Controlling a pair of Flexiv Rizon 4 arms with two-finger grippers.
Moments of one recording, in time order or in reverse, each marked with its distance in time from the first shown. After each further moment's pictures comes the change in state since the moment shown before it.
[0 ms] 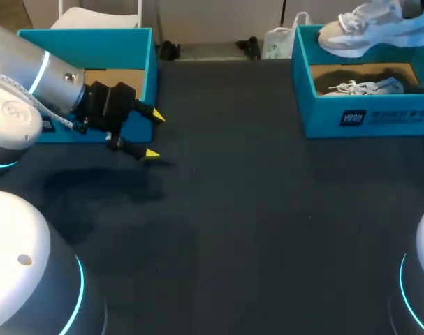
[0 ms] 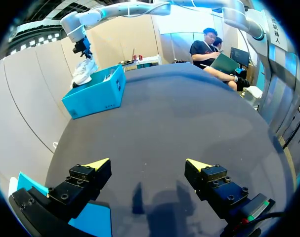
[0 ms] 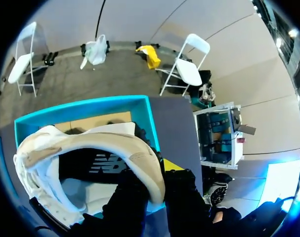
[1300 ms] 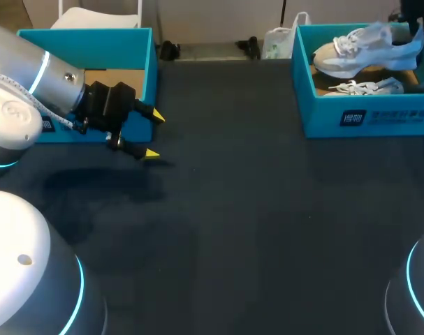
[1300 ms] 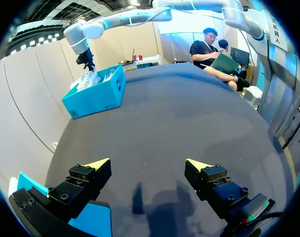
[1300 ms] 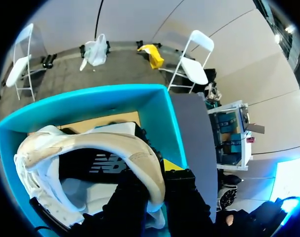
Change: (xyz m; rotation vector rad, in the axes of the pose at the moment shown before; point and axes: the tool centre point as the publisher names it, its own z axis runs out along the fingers) left arm 0.000 0.000 0.000 0.000 0.000 0.000; right arm 0.039 0.001 0.081 -0.024 0.024 0.025
